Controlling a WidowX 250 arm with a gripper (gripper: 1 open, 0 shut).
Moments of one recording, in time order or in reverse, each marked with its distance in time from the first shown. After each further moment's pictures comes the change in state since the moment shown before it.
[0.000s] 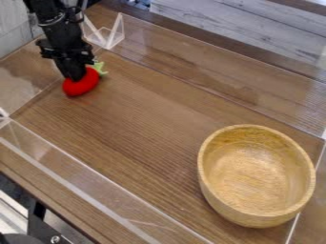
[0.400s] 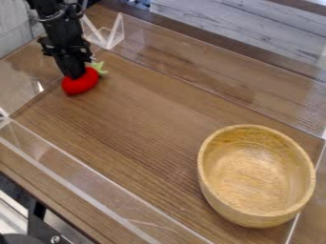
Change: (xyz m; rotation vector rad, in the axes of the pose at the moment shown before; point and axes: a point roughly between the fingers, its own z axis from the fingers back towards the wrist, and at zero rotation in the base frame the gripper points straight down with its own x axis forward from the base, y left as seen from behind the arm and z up) arm 0.007 0.006 0.000 -0.031 0.038 -0.052
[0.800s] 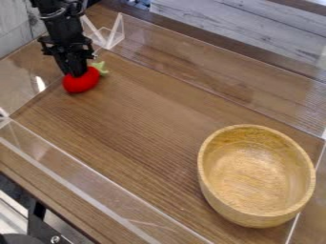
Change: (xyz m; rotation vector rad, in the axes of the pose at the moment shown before) arm 0.005 -0.003 -0.002 -0.020 0.016 0.055
